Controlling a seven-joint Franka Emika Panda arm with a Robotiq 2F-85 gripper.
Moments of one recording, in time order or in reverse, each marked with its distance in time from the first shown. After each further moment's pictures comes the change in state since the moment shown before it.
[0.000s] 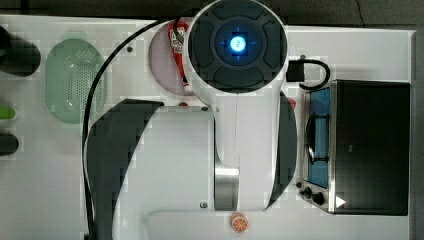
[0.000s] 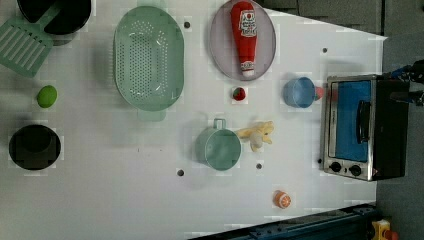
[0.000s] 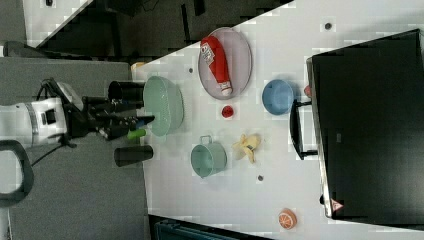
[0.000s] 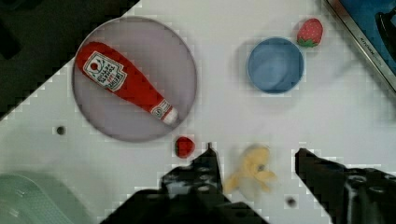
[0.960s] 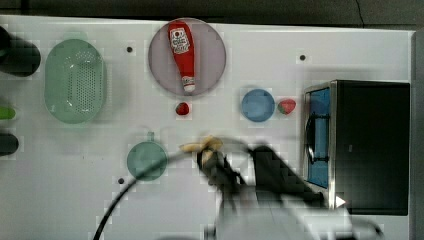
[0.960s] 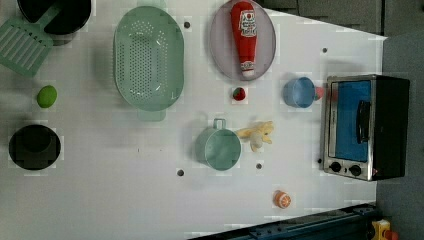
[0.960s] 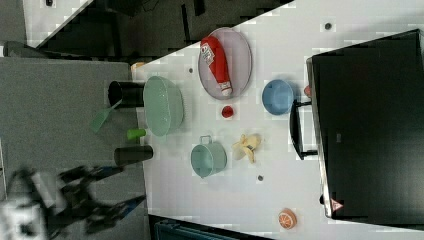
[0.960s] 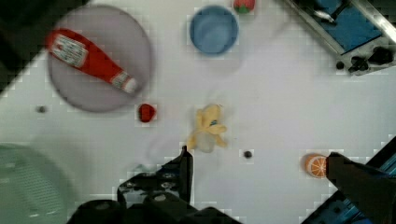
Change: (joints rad) arm -0.029 -0.466 -0.028 -0.329 -0.009 -0.071 0.041
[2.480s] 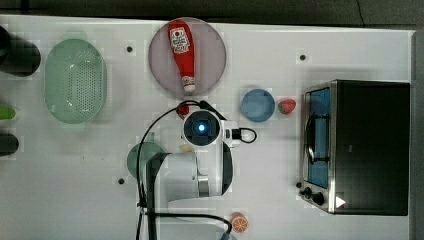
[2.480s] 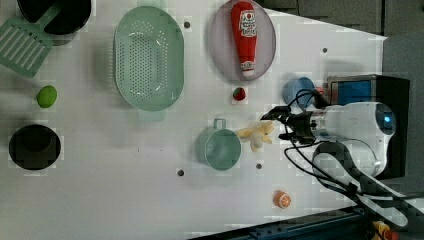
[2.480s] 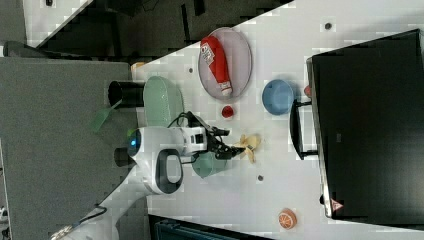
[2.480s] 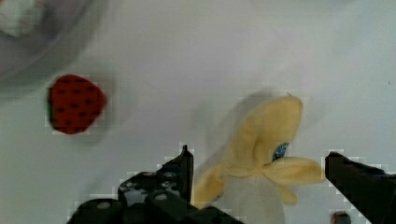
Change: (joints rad) arm 0.018 0.761 0.100 -0.309 -0.013 0.876 0.068
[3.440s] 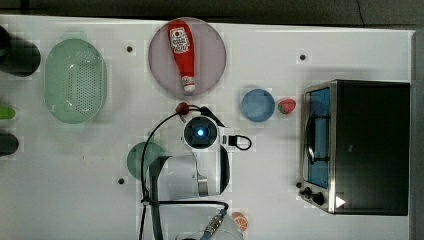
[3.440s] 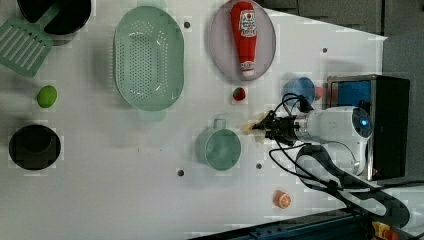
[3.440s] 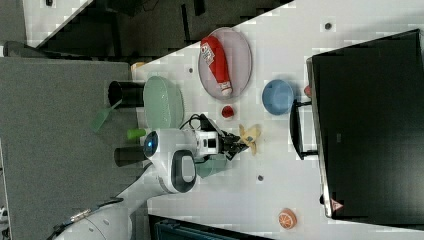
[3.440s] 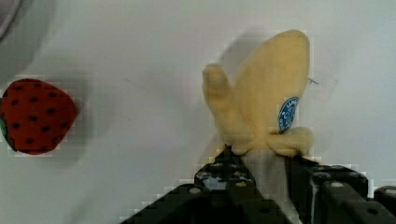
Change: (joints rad) arm -0.011 0.104 0.018 -0.012 -0.012 0.114 0.098
